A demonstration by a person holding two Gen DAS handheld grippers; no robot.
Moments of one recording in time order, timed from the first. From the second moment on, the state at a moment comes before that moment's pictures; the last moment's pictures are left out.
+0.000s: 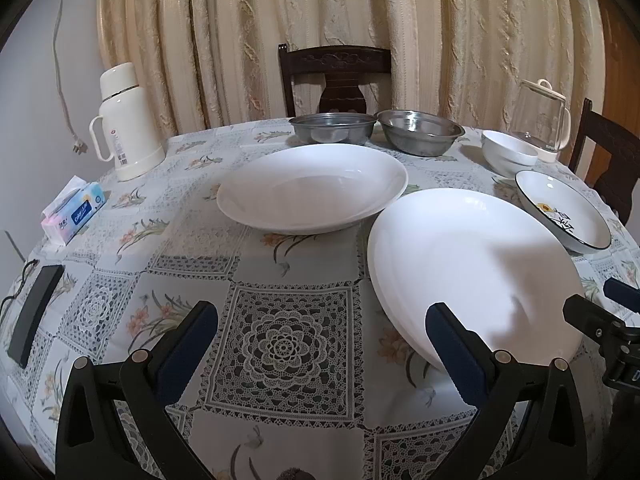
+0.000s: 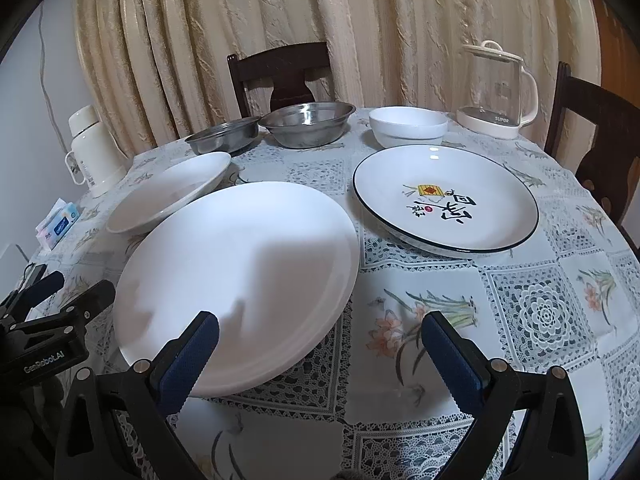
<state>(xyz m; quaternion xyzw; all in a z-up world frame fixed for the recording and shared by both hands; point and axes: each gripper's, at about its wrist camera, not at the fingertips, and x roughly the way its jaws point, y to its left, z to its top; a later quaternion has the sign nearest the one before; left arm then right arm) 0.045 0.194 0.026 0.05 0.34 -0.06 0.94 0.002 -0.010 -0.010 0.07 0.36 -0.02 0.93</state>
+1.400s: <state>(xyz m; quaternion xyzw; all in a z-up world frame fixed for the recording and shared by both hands) 0.060 0.189 0.013 0.05 0.39 -0.07 0.92 0.020 -0.019 -0.022 0.10 0.41 -0.03 0.91</state>
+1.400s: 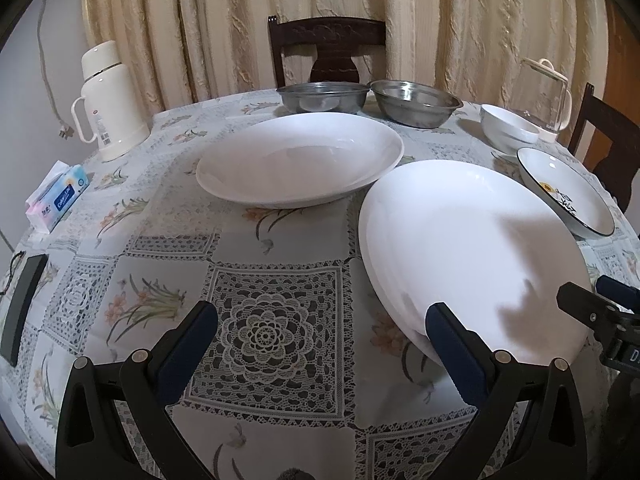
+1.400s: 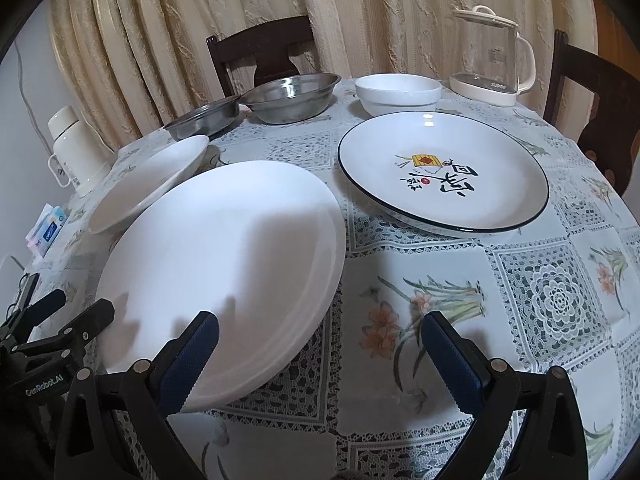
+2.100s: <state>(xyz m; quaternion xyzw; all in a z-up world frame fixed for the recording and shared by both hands) 0.082 0.187 0.003 0.01 0.45 -0.10 0.89 0.048 -0.017 -0.027 0.08 0.44 -0.04 0.89</state>
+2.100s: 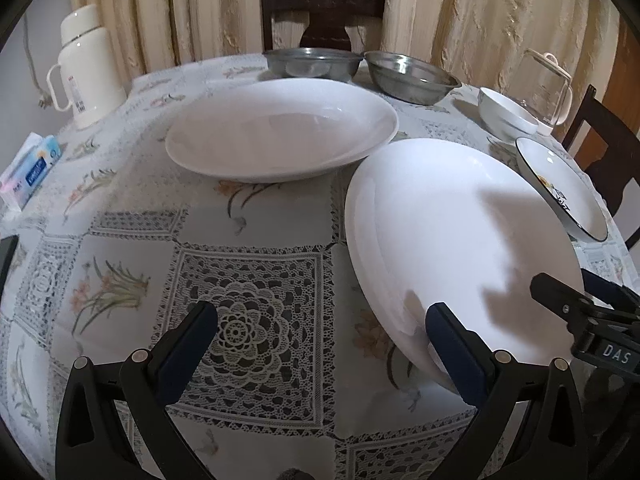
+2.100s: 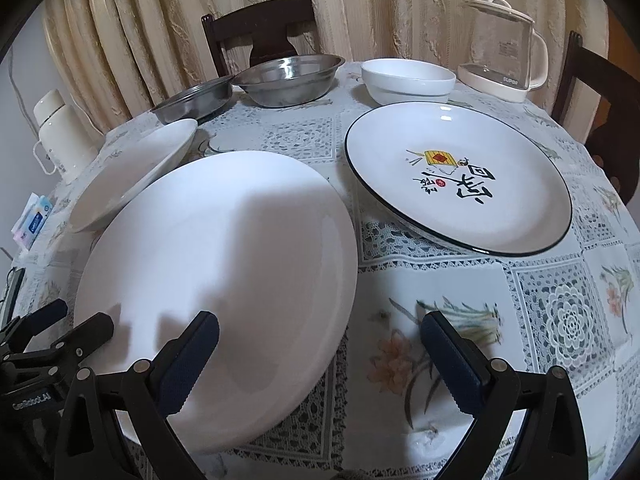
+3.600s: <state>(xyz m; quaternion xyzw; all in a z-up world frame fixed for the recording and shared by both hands) 0.119 0.181 0.003 -0.05 0.48 -0.15 0.86 0.051 -0.024 -0.024 0.10 0.43 0.00 0.89</state>
